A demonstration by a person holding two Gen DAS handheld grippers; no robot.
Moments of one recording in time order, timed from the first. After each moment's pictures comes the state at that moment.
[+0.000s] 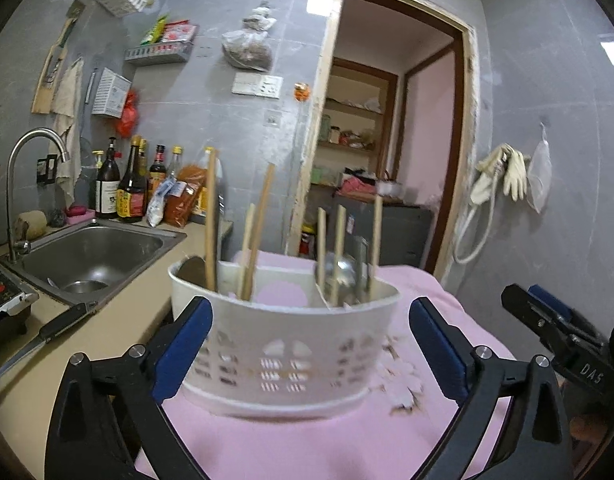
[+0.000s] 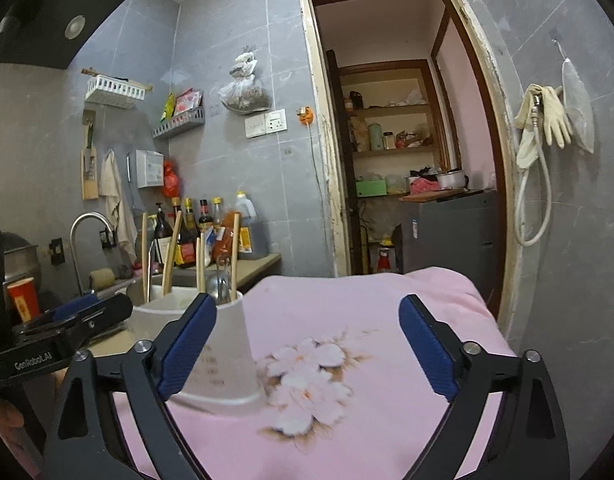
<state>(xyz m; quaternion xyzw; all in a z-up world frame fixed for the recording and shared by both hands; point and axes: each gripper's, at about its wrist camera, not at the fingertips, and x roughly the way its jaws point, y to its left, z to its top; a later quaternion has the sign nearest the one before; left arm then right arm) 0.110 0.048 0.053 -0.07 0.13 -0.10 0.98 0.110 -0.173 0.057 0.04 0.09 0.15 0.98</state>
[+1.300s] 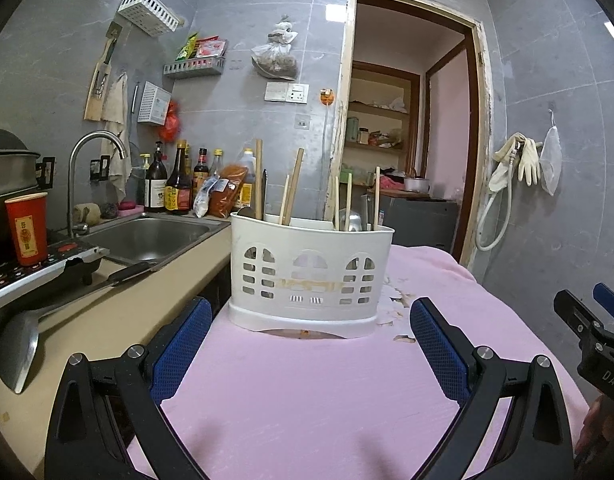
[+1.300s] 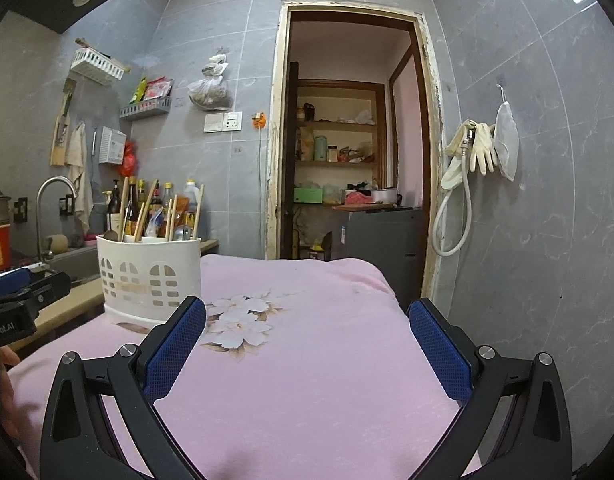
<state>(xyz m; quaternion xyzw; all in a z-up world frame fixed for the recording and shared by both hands) 0.011 0.035 0.020 -0.06 0.12 -0.02 0.99 0.007 -0.196 0.031 -0.03 0.07 0.02 1.00</state>
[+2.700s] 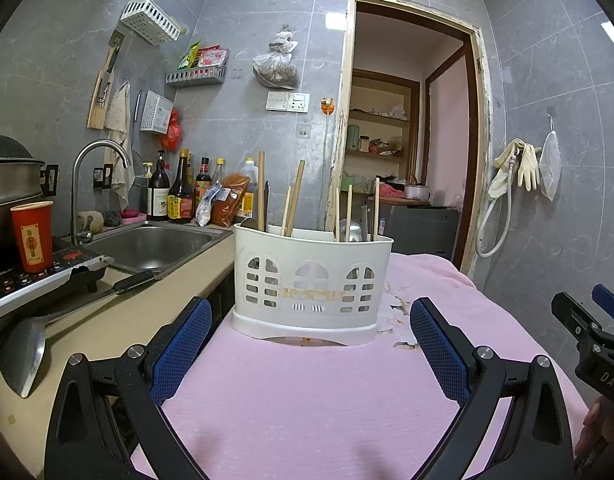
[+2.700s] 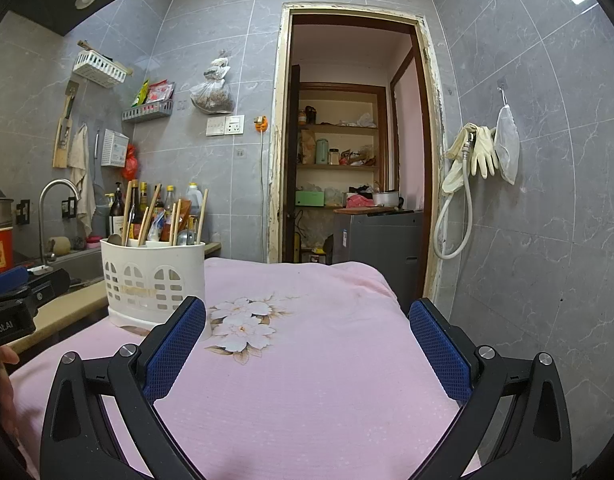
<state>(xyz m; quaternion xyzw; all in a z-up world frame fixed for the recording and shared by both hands) 0.006 0.032 0.027 -0.05 0.10 -0.02 0.99 0.003 -0.194 0.034 -0.03 0.07 0.03 1.00</state>
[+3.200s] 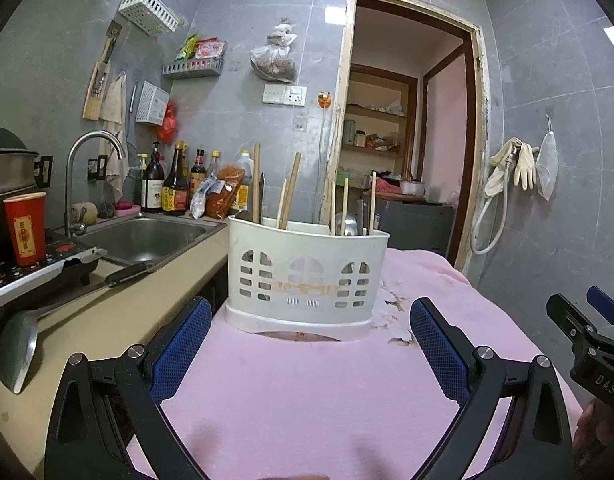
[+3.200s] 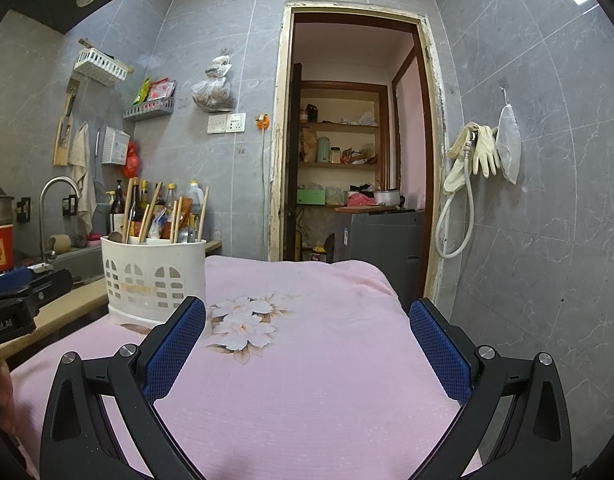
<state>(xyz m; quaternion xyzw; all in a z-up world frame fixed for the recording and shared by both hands) 0.009 0.030 0.026 -0.06 0.12 -0.03 0.99 0.003 -0.190 0.035 -0.03 0.07 0.03 1.00</state>
